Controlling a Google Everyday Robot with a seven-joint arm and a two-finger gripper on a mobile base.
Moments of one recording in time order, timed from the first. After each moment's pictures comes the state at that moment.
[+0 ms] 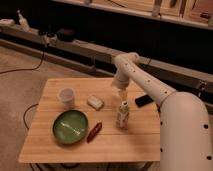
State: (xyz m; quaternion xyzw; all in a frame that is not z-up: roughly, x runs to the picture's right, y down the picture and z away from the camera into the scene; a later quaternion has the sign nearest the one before) arm 0.097 0.038 0.904 -0.33 -0.13 -0.15 0.92
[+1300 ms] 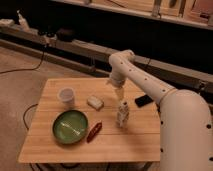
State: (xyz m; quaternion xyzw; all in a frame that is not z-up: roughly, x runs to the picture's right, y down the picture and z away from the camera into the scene) arm 0.061 0.020 0.886 -0.29 -0.14 -0.23 0.92
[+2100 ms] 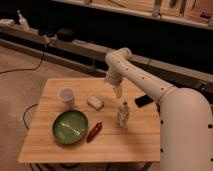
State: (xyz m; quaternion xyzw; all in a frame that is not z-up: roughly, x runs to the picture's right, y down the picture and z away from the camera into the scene) arm 0.035 -0.011 0.873 -0.24 -0.14 -0.29 0.91
